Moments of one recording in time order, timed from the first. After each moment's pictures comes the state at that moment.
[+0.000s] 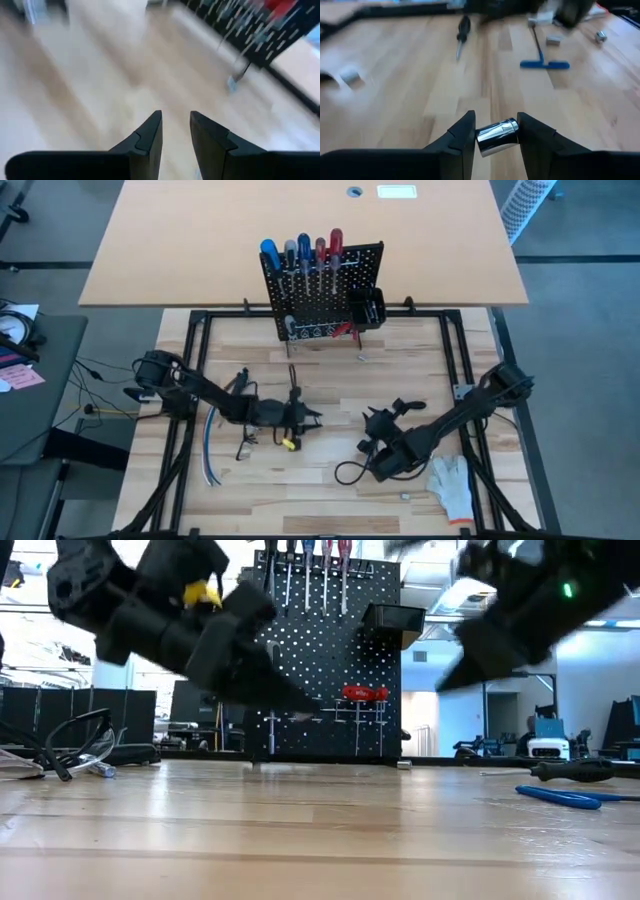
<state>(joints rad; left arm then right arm) -0.19 1.77 0.61 0.84 -0.24 0.00 0.55 1.77 0.99 -0.66 1.07 1.02</state>
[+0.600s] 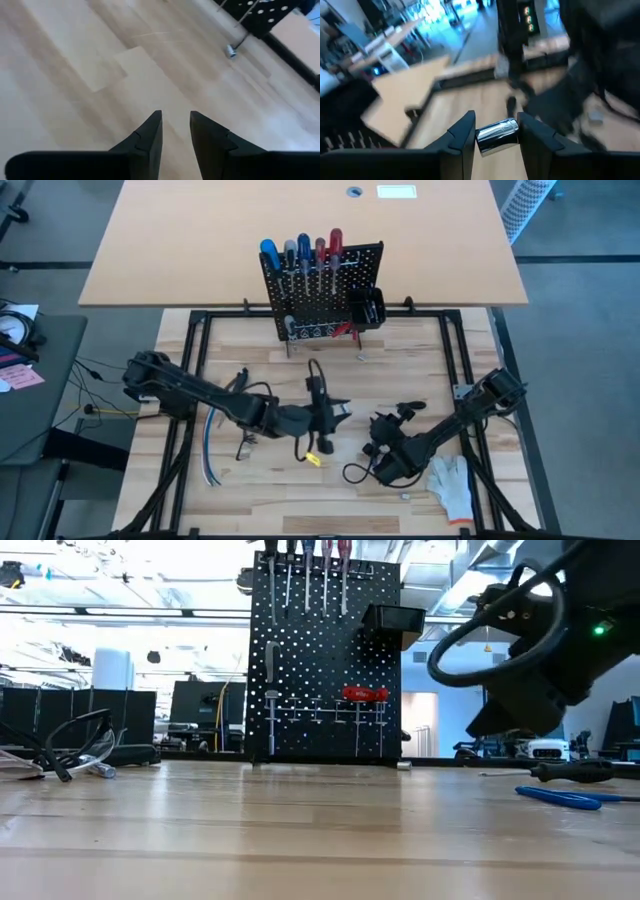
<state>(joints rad) -0.33 1.69 1.36 0.03 -0.66 0.22 0.60 1.85 0.99 -0.80 0.99 1.23</state>
